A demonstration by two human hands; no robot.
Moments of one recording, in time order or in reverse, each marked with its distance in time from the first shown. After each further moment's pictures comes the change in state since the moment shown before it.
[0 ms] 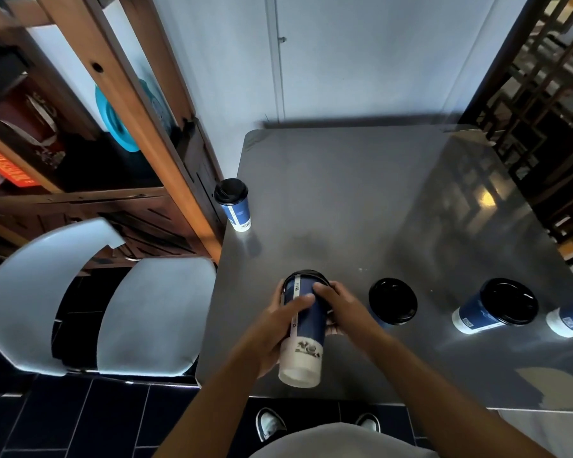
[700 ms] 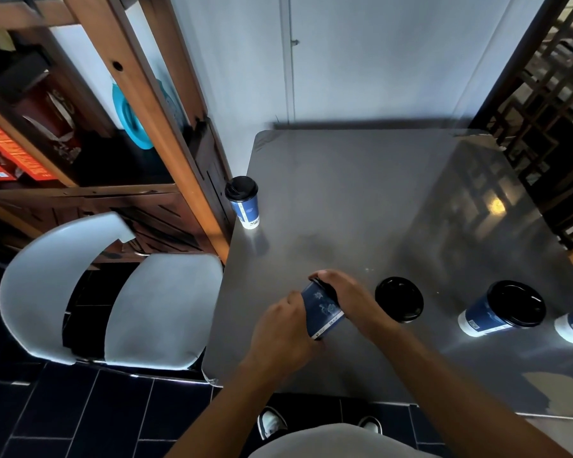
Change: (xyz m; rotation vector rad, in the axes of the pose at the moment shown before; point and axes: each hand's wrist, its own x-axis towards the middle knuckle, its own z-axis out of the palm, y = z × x) left_hand -0.019 -0.009 0.003 1.409 0.293 0.364; right_hand -0.007 -0.028 0.007 -0.219 0.055 -0.161
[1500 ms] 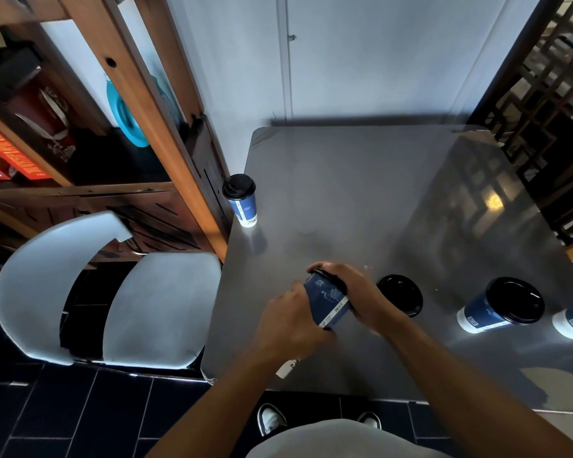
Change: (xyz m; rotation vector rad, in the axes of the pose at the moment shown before) left_hand 0.011 0.015 -0.016 -0.106 -0.075 -0.014; right_hand -0.001 -0.011 -0.012 0.202 -0.120 -0.035
